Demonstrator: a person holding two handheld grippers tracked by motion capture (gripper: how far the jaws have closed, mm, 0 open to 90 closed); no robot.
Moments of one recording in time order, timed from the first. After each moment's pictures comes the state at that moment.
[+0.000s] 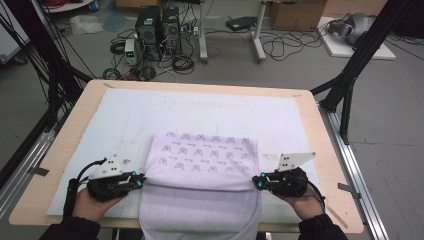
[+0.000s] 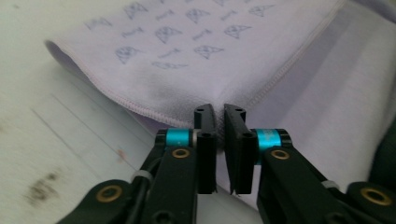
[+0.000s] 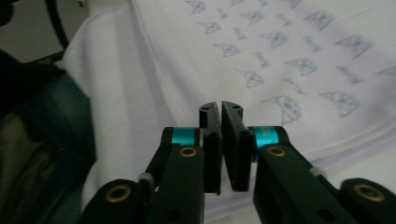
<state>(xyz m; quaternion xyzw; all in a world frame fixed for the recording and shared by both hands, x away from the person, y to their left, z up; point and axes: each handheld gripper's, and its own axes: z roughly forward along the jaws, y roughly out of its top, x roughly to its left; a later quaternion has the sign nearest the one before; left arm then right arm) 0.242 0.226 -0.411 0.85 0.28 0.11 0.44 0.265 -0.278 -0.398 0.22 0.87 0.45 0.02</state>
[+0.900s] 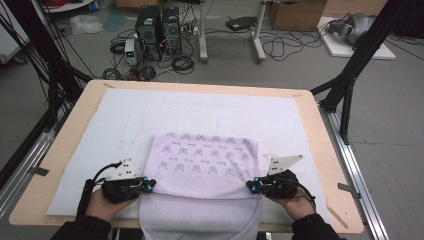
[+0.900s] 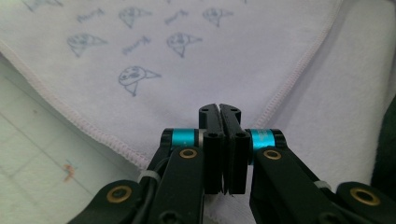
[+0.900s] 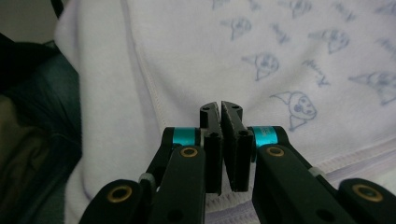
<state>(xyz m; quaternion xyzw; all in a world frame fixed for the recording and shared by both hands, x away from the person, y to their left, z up) 0.249 0.204 -0.421 0.85 0.26 0.10 0.44 0.273 -0.267 -0.419 0.21 0.88 0.43 0.01</state>
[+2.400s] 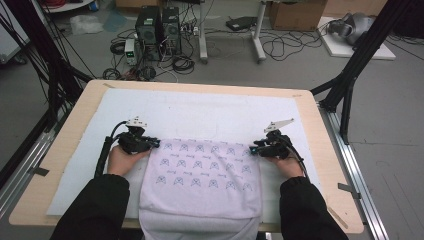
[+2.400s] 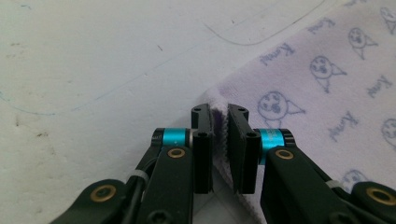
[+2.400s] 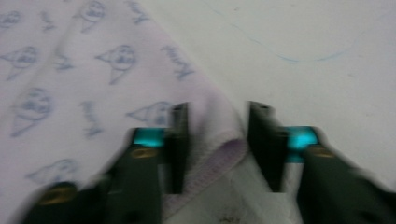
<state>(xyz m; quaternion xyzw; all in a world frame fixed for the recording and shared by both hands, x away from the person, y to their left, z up) 0.394 0.203 -0.441 0.82 0.39 0.11 0.39 0.401 -0.281 -0.440 0.33 0.86 0.38 0.05</state>
